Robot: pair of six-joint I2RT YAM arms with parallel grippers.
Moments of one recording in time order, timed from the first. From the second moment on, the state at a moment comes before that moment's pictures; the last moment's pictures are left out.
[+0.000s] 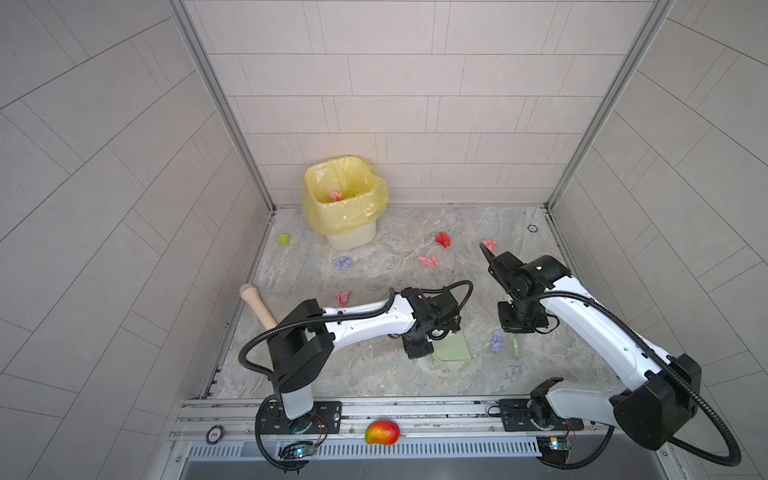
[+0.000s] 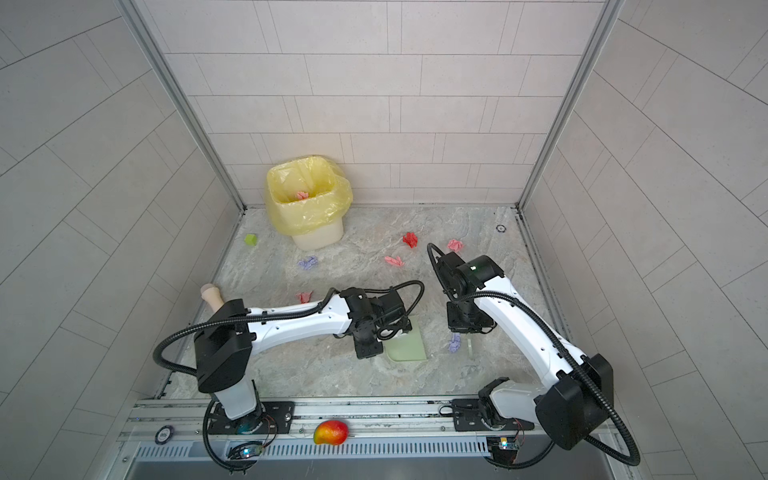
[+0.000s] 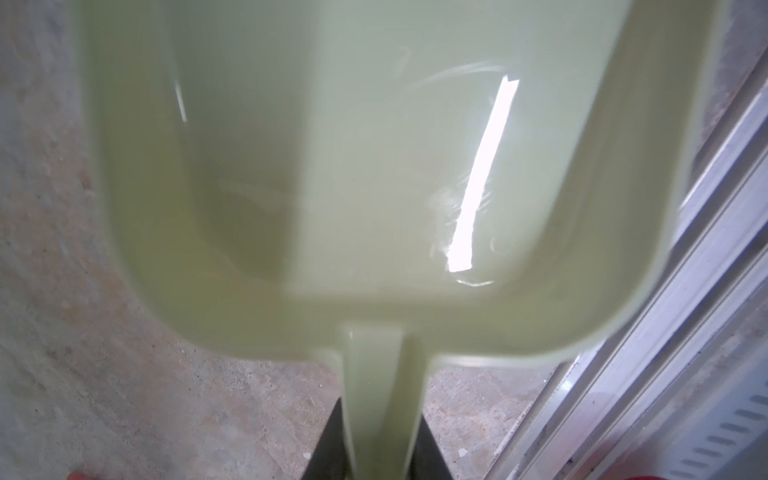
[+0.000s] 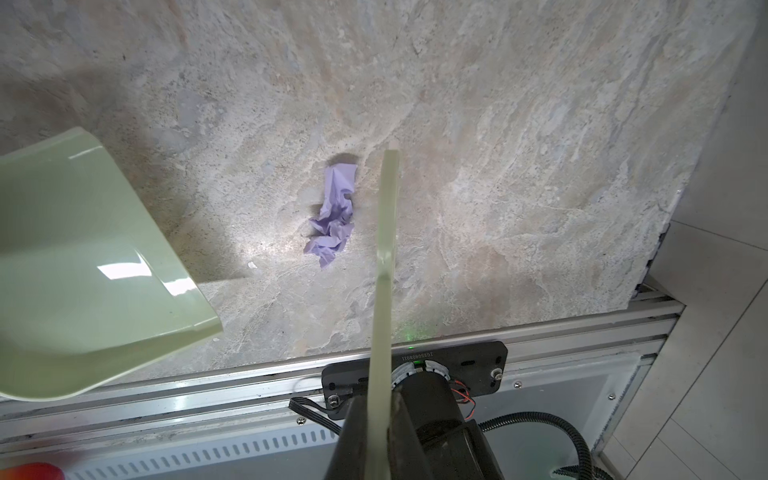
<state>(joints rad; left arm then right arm) -1.09 1.79 1.33 -1.02 -0.01 0.25 0.42 1.26 1.16 -1.51 0.10 0.52</state>
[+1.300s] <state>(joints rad) -1.09 2.04 1.52 -1.02 0.01 0.31 0.28 1.22 1.15 -1.43 -0.08 0.43</state>
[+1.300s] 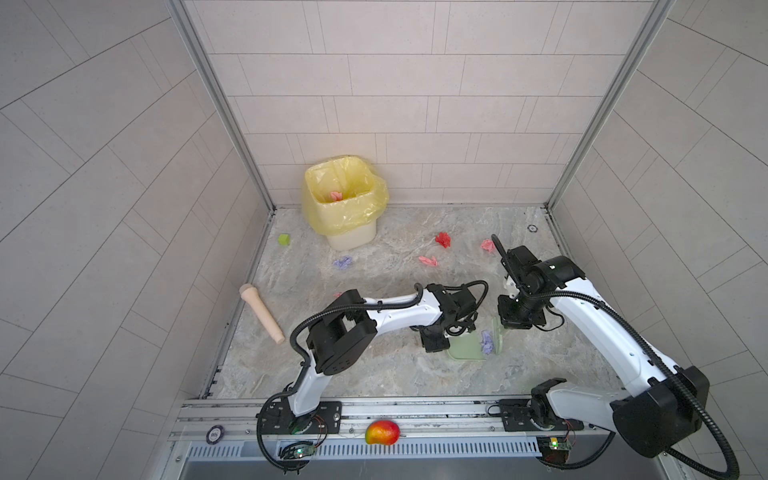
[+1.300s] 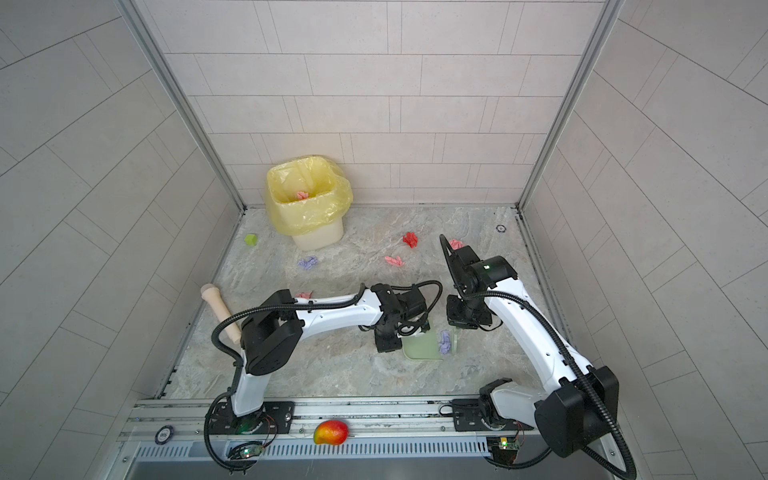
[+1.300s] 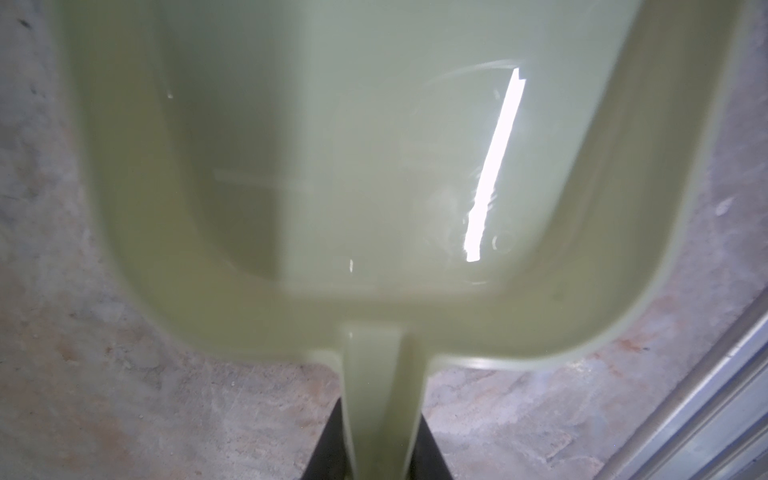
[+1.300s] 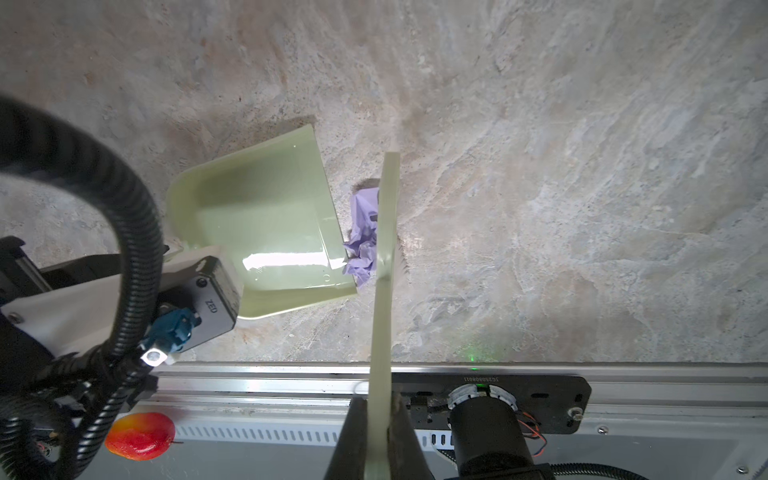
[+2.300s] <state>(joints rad) -1.09 2.05 1.53 -1.03 0.01 0.31 0.30 1.13 1.13 -1.31 -0.30 0.54</state>
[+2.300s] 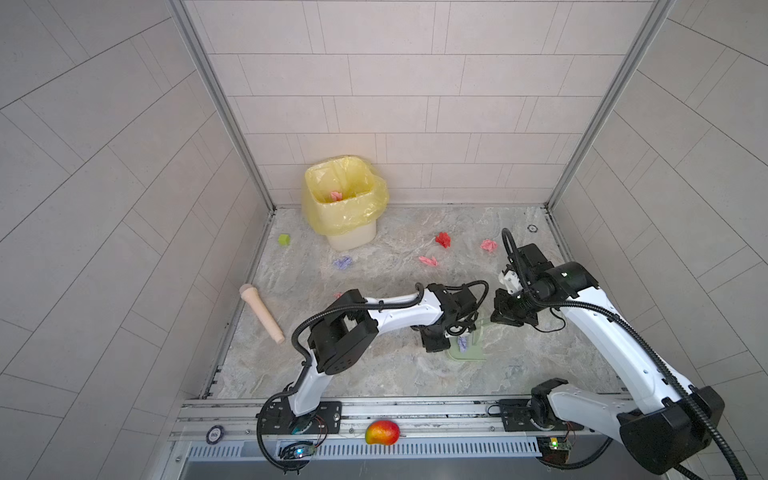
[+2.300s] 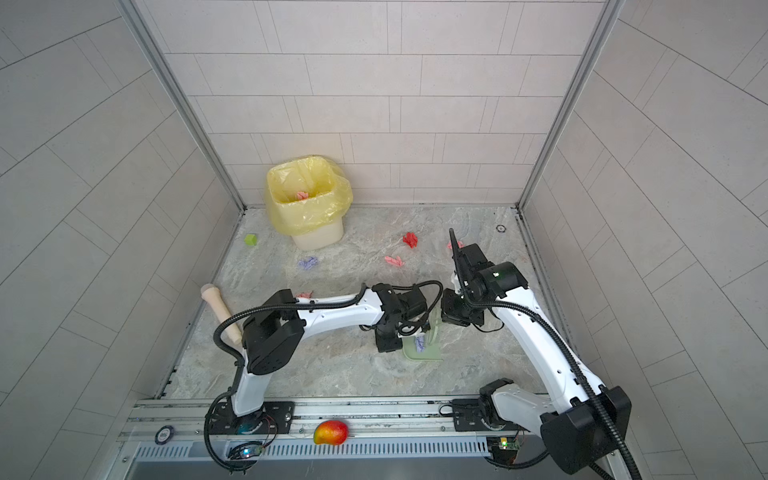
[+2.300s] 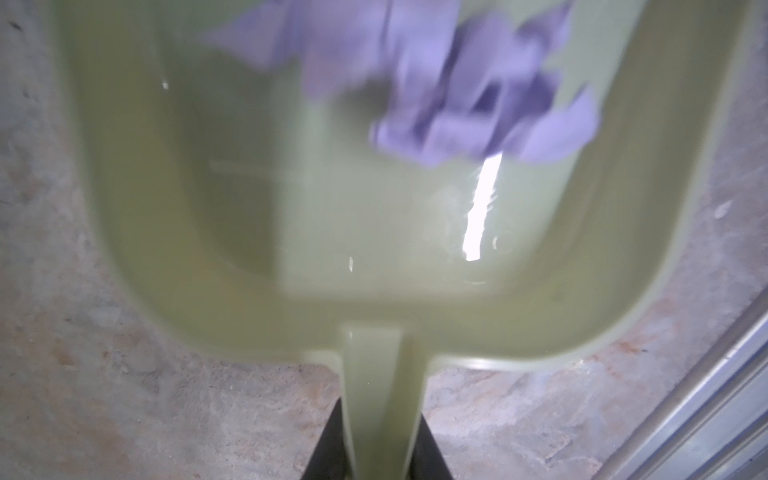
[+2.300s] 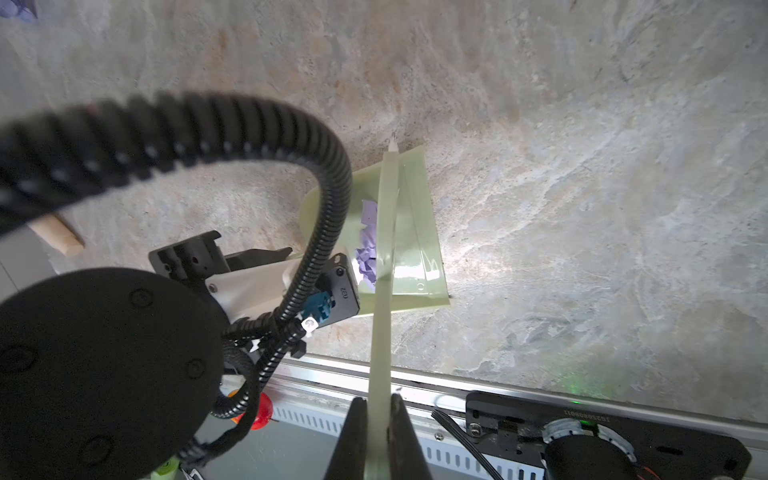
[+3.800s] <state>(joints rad) -0.50 1.62 1.79 -1.33 -0.21 0.08 0.09 1.08 1.12 -1.21 -0.34 0.45</state>
